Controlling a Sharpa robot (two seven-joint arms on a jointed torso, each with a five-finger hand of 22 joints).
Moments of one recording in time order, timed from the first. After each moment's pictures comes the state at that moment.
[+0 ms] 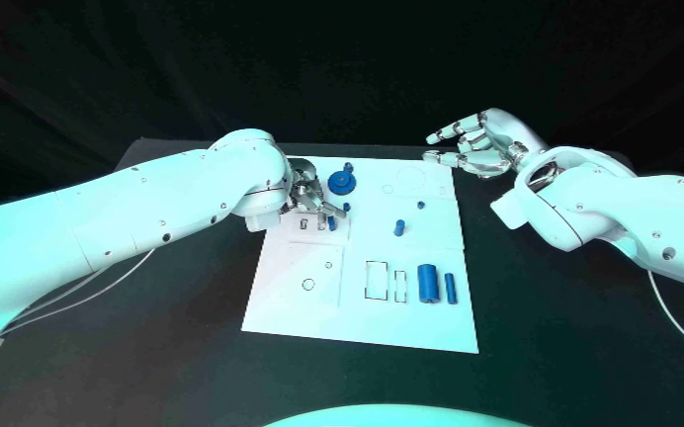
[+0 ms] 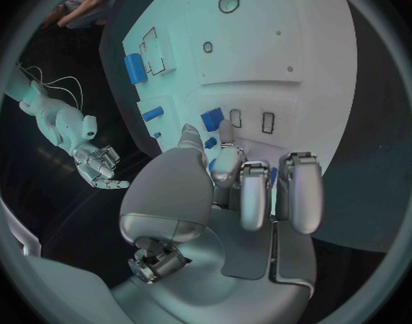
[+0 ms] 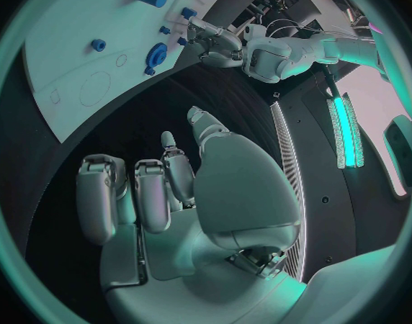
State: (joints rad) left arm 1.30 -0.57 -0.02 1.33 -1.03 0.20 -0.63; left_hand 1.17 0.05 -0.20 0.29 0.05 0.98 0.04 0.58 0.49 1.35 -0.03 1.26 1.11 1.47 -0.08 1.55 1.31 0.05 1.47 0.02 1.49 1.31; right arm 1.33 -0.98 -0.12 1.64 -0.81 -0.52 0.03; right_hand 1.32 -0.11 0.15 0.14 0.29 0.96 0.15 0.10 0.12 1.38 0.07 1.33 1.31 1.47 -0.01 1.48 1.31 0.03 1.47 0.10 1.44 1.31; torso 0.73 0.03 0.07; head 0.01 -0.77
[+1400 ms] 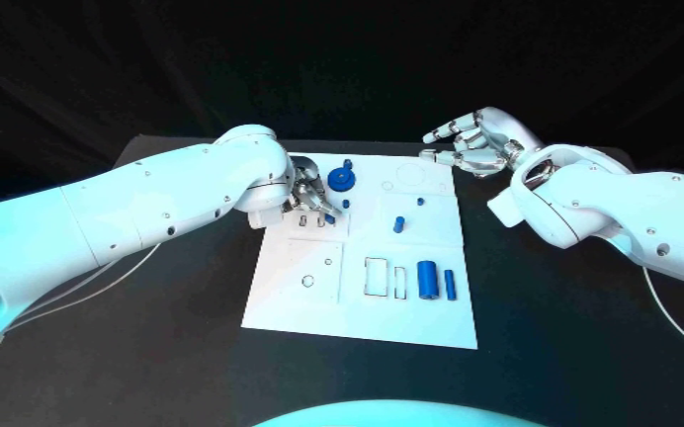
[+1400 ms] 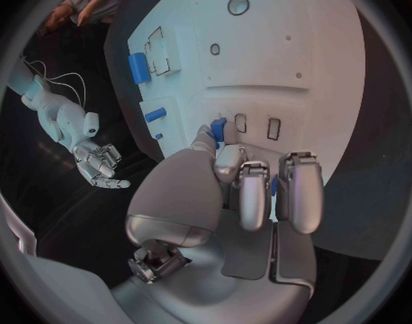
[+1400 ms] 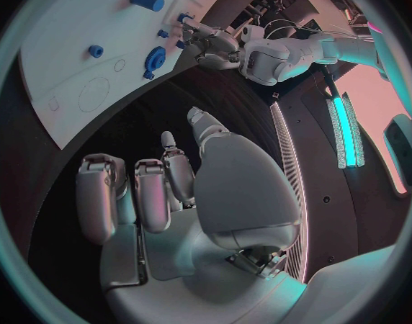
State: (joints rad) left arm 1.30 -0.55 -0.02 1.30 -0.99 0.22 -0.63; left_hand 1.40 0.11 0.01 0.21 0.05 0.92 0.04 0.57 0.54 1.31 -0.03 1.21 1.07 1.47 -0.09 1.55 1.31 0.05 1.47 0.02 1.49 1.31; right arm 1.33 -0.97 -0.12 1.63 -0.80 -0.51 0.03; right_hand 1.31 -0.11 0.15 0.14 0.29 0.96 0.15 0.10 0.12 1.38 0.07 1.33 1.31 1.47 -0.01 1.48 1.31 0.03 1.47 0.10 1.43 1.31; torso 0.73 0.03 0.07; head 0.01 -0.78
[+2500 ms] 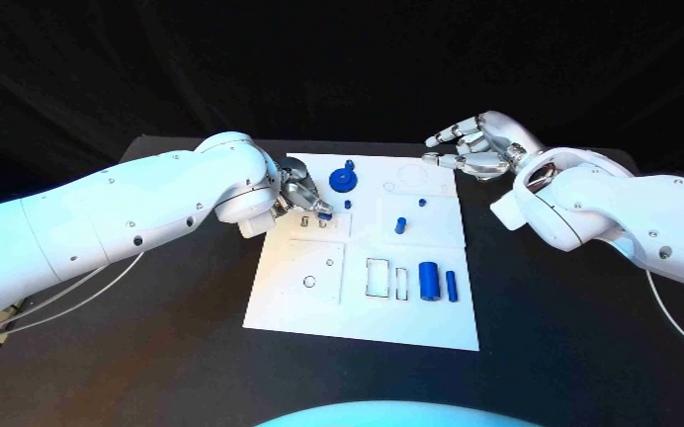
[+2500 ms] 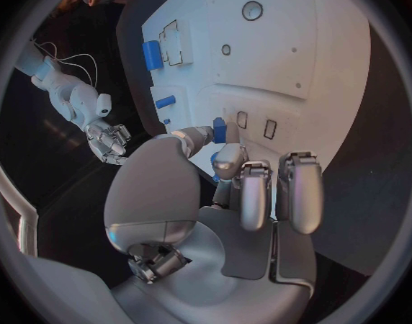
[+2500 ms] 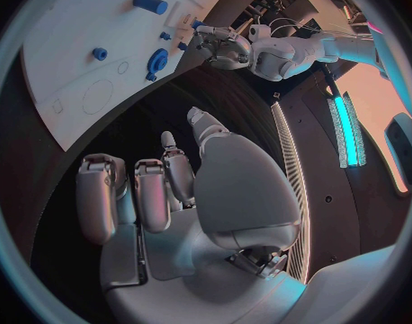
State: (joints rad) left arm 1.29 -0.66 -0.02 1.42 -0.91 0.07 -0.61; left_hand 1.20 -0.18 0.62 0.22 0.30 0.93 0.06 0.56 0.65 1.32 -0.02 1.19 1.06 1.47 -0.08 1.55 1.31 0.05 1.47 0.02 1.49 1.31; right arm 1.32 -0.97 -0.12 1.62 -0.80 -0.50 0.03; right_hand 1.31 -0.11 0.15 0.14 0.30 0.96 0.15 0.10 0.12 1.38 0.07 1.33 1.31 1.47 -0.01 1.48 1.31 0.03 1.47 0.10 1.43 1.31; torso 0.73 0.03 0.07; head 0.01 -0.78
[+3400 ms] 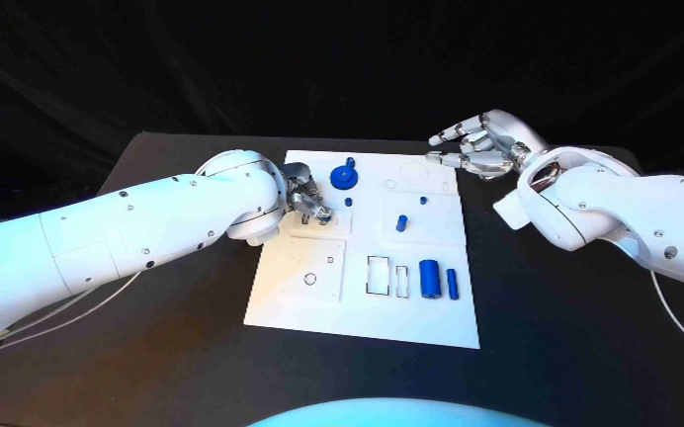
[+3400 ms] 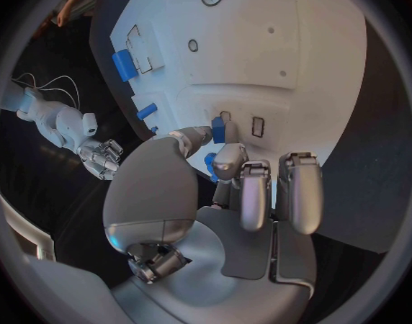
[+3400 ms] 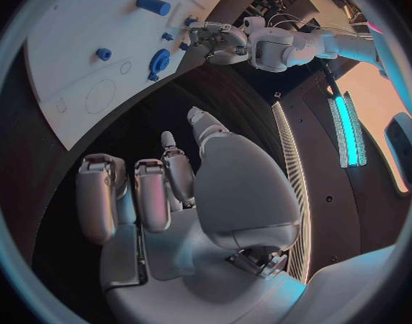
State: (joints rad) left arm 1.24 -0.65 -0.02 1.44 -1.13 -0.01 -0.61; left_hand 1.17 -0.19 0.63 0.21 0.33 0.94 0.06 0.57 0.67 1.33 -0.02 1.19 1.04 1.47 -0.08 1.55 1.31 0.05 1.47 0.02 1.49 1.31; right arm 1.32 -0.97 -0.12 1.63 -0.80 -0.50 0.04; right_hand 1.31 -0.11 0.14 0.14 0.30 0.96 0.15 0.10 0.12 1.38 0.07 1.33 1.31 1.47 -0.01 1.48 1.31 0.03 1.47 0.10 1.43 1.31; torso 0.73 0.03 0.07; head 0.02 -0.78
